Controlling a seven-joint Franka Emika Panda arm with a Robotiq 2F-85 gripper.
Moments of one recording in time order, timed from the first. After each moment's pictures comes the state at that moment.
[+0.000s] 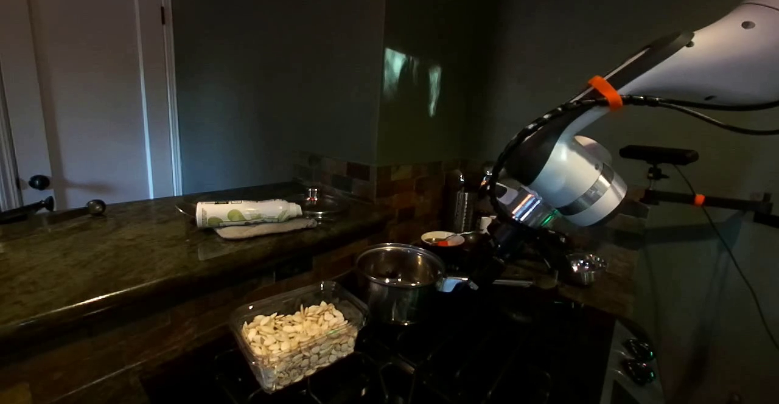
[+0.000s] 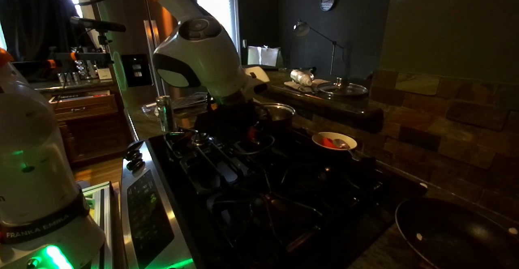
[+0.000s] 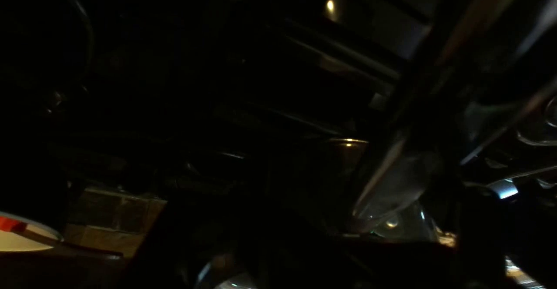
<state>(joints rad) 0.30 -0.31 -0.48 -2.75 0.90 2.81 -1.55</state>
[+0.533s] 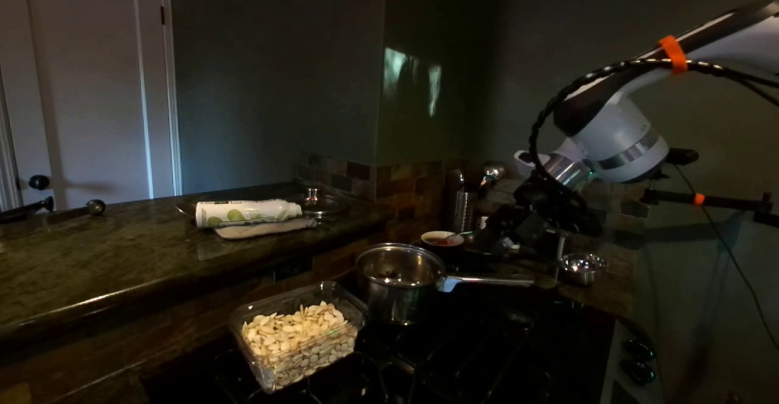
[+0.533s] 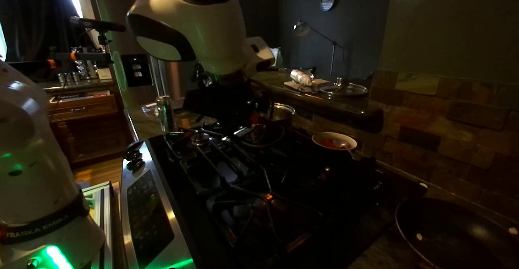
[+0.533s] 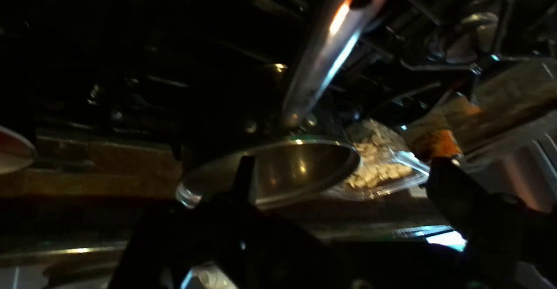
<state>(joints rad) 0.10 -0.53 -0.53 -2.70 0.71 2.34 -1.53</state>
